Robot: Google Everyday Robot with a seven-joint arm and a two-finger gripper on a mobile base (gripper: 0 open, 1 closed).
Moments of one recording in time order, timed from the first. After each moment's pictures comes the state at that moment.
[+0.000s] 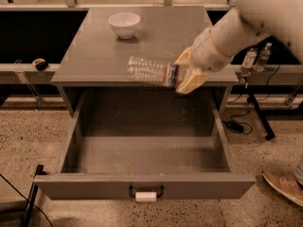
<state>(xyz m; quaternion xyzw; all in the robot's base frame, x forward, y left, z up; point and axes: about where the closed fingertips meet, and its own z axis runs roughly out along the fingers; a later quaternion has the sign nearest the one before) 0.594 -0.092 0.879 -0.74 0.60 0.06 0.30</state>
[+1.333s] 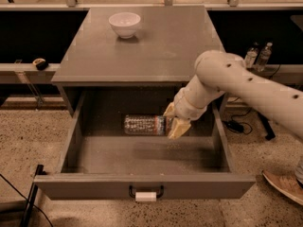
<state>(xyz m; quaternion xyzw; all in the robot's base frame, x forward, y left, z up) 0.565 -0.073 0.700 -0.77 0.60 0.10 0.19</state>
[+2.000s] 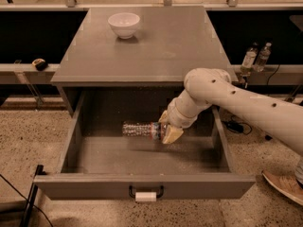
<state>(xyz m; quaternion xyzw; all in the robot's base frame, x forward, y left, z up) 0.586 -0.056 0.646 -0.77 0.60 0.08 0.20</state>
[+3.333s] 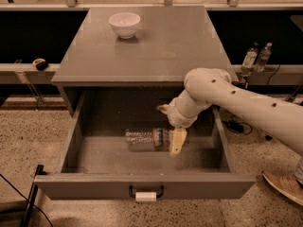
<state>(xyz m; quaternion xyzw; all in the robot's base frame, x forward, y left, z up) 0.586 -0.056 0.646 -0.77 0.60 0.08 0.20</state>
